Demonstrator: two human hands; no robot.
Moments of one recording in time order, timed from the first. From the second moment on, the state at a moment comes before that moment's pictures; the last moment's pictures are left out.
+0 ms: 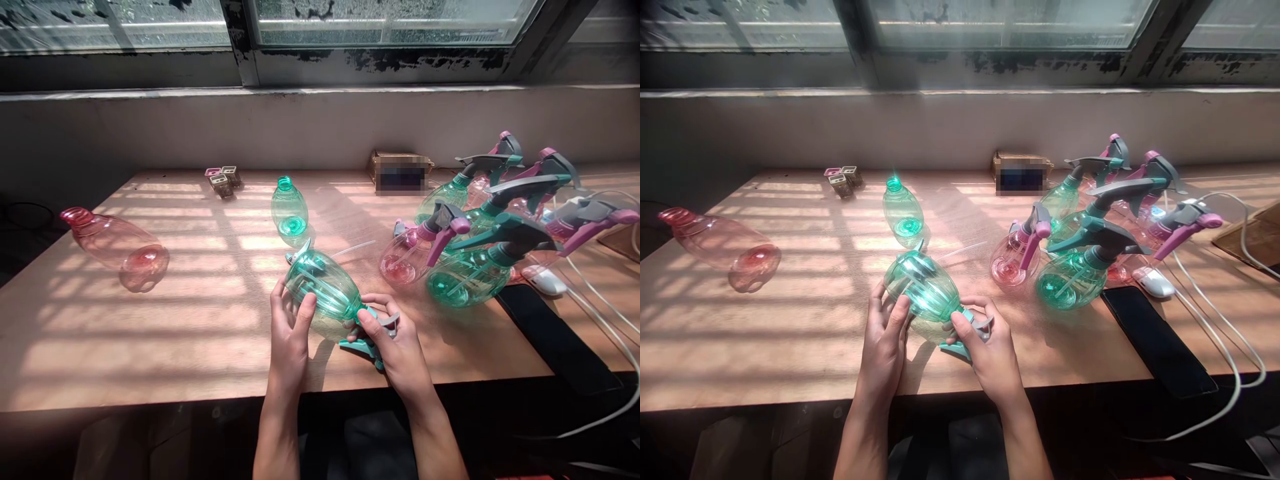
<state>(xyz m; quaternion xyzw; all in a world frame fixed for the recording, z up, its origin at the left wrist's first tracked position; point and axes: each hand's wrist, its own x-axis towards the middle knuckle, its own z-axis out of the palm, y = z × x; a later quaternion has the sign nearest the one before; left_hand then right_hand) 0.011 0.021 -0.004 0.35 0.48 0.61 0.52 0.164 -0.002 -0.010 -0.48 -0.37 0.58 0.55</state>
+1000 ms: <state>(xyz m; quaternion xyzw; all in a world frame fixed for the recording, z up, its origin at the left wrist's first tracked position) 0.012 0.018 -0.006 0.34 0.46 0.64 0.51 0.168 -0.003 -0.012 -0.47 -0.38 0.59 0.53</state>
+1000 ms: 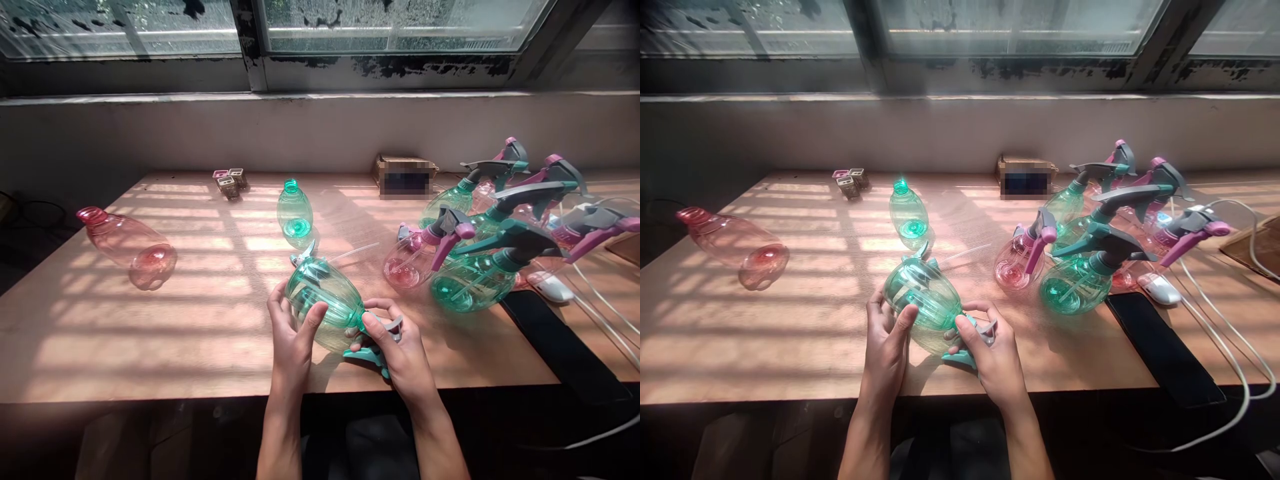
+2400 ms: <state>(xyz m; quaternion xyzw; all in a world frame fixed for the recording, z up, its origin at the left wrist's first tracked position) 0.008 0.018 -0.004 0.44 0.48 0.62 0.44 0.163 -0.001 -0.008 -0.49 -0.37 0.58 0.54</state>
